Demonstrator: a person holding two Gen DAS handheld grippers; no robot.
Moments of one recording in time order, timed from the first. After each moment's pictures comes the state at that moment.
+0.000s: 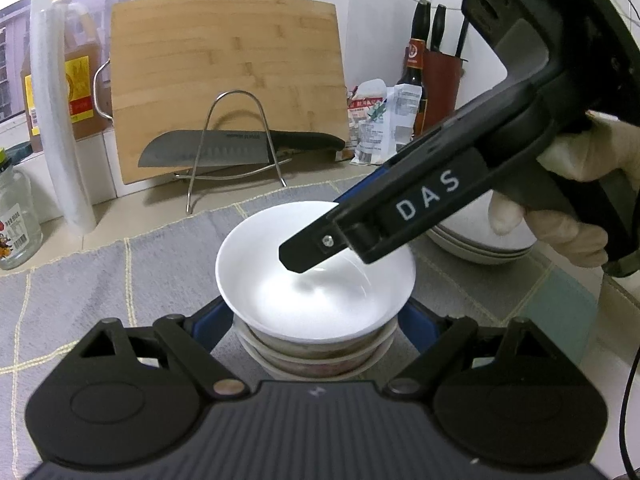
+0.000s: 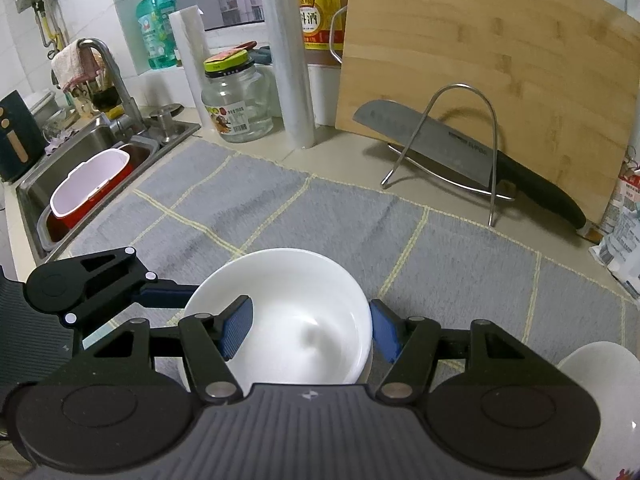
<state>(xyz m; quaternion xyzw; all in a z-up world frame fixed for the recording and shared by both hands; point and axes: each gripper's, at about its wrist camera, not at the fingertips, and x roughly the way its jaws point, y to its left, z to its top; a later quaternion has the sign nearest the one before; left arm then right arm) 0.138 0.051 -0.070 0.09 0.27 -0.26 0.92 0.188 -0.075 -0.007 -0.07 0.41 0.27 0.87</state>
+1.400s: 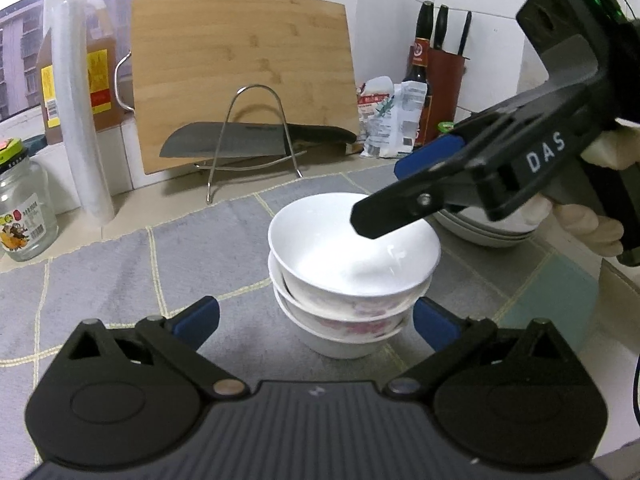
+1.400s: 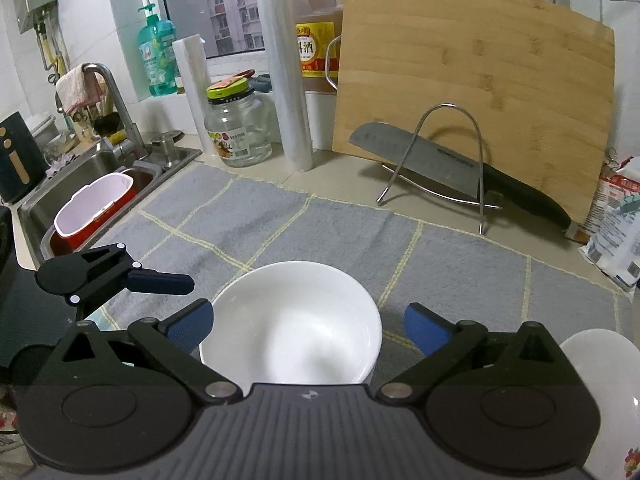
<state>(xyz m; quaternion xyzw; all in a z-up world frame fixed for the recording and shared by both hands) 0.130 0.082 -0.073 0.09 0.27 -0.26 0.92 0.160 -0.084 -0.001 -0.05 0.37 0.26 0.89</state>
